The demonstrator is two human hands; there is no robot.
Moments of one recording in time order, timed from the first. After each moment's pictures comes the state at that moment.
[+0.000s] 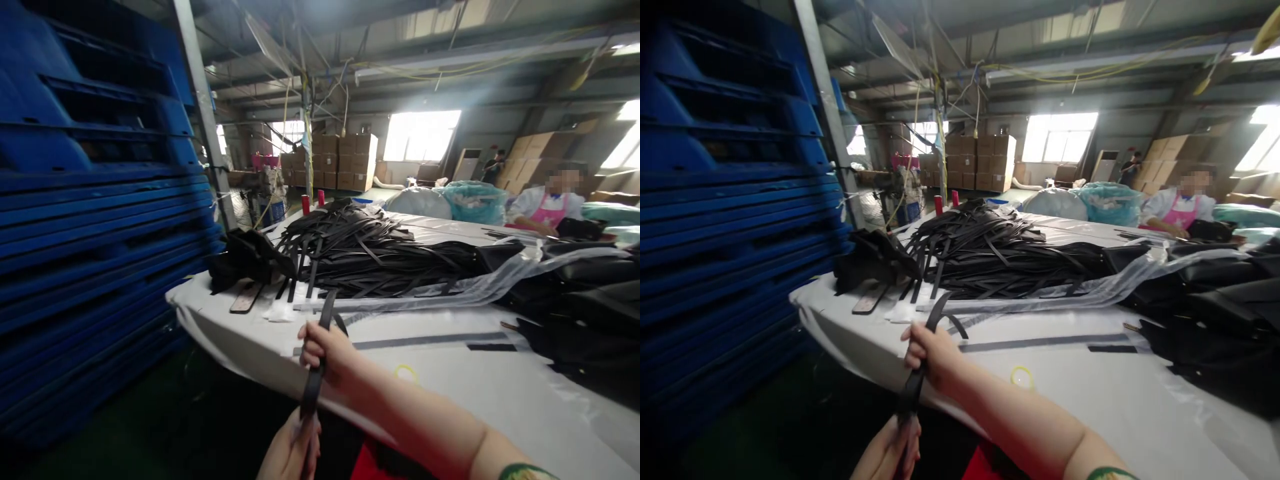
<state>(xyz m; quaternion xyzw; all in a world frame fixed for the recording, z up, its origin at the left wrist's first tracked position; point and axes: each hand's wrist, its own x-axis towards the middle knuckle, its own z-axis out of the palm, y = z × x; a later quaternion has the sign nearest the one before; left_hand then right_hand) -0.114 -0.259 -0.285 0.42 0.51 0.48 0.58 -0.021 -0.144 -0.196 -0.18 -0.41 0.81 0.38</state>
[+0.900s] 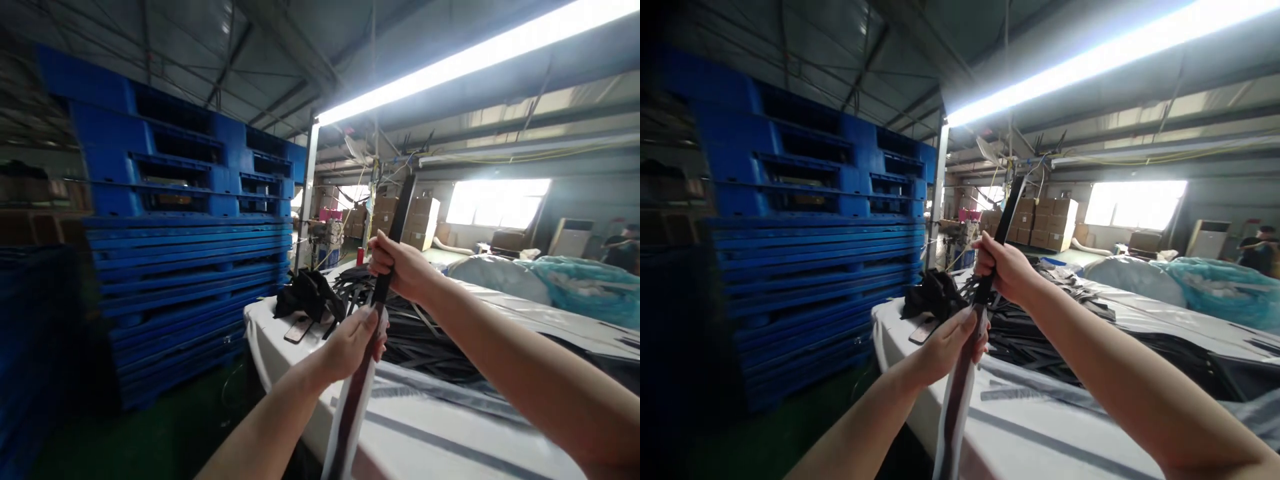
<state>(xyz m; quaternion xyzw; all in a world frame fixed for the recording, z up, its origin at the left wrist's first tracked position) -0.114 -0.200 -0.065 0.60 0.25 0.61 0.45 -0.022 -0.121 0.047 -0.06 -0.64 0.65 0.39</state>
